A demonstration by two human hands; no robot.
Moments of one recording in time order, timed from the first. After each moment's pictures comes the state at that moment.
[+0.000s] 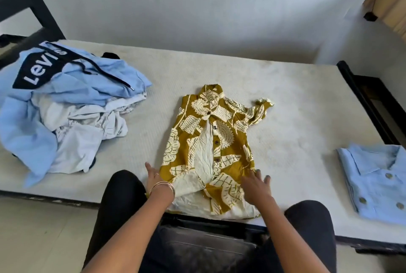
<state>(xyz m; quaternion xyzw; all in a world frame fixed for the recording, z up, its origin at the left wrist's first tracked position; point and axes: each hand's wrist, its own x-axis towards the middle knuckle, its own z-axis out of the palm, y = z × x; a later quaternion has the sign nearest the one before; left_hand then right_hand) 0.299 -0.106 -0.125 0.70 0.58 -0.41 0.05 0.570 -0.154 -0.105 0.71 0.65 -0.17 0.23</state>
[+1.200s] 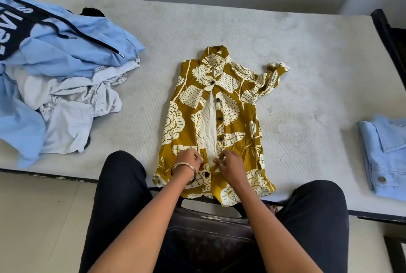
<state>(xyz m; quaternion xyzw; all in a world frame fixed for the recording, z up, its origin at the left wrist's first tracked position) 0.360 -0.095 -0.157 0.59 0.72 0.00 0.37 0.511 -0.133 -0.176 0.75 0.56 -0.33 -0.11</state>
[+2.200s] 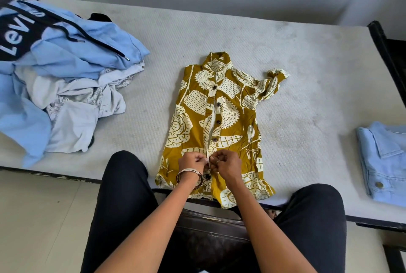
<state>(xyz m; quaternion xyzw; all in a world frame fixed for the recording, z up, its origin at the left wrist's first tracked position) 0.376 -0.115 -0.150 0.48 0.73 0.22 0.43 0.489 -0.126 -0.157 0.75 0.35 -0.47 -0.31</state>
